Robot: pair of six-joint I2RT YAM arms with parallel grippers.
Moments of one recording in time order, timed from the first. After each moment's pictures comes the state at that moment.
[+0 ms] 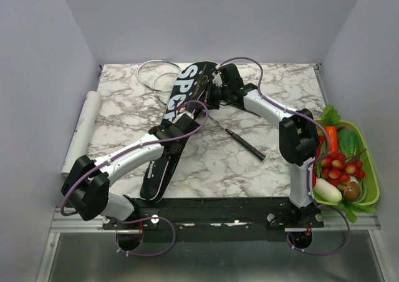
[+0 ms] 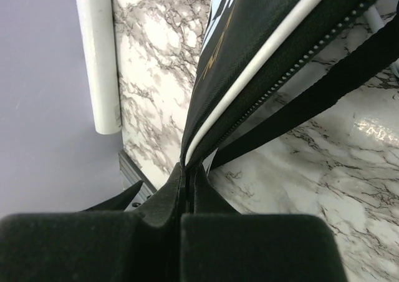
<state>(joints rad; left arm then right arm) -0.75 1.39 0.98 -0.71 -0.56 -0.22 0.54 2.07 1.68 -0.29 -0.53 0.82</state>
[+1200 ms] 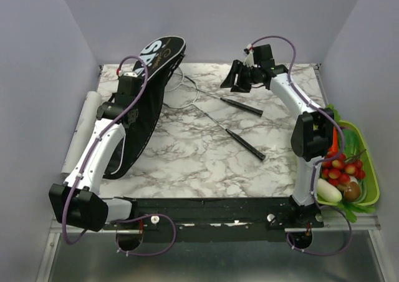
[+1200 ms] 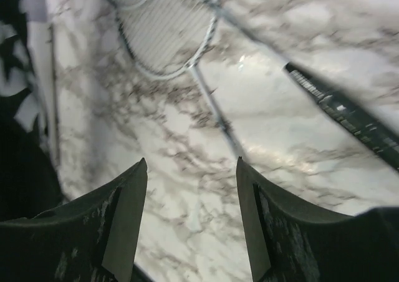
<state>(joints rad) -0.23 1.28 1.25 -0.80 -0.48 -0.15 0.30 2.02 1.80 -0.52 -0.51 0.51</state>
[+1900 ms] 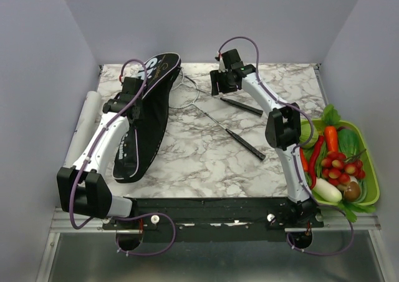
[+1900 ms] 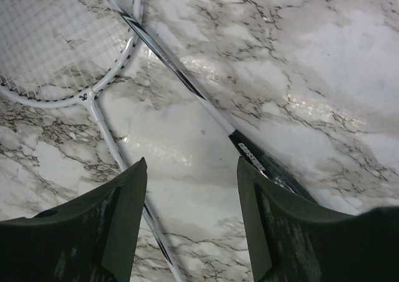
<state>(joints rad) -0.18 1.38 1.23 -0.79 -0.34 -0.28 0.41 2.41 2.27 -0.74 -0.12 0.15</state>
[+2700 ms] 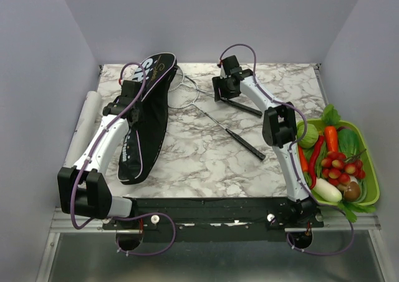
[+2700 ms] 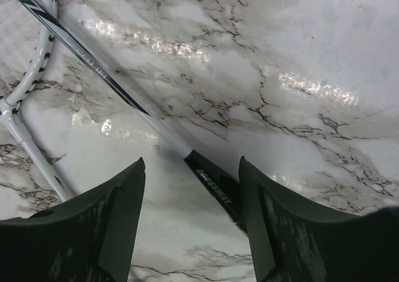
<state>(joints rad) -0.16 1.37 1.16 -0.72 -0.29 -0.28 0.41 2.53 2.31 -0.74 -0.07 0.13</state>
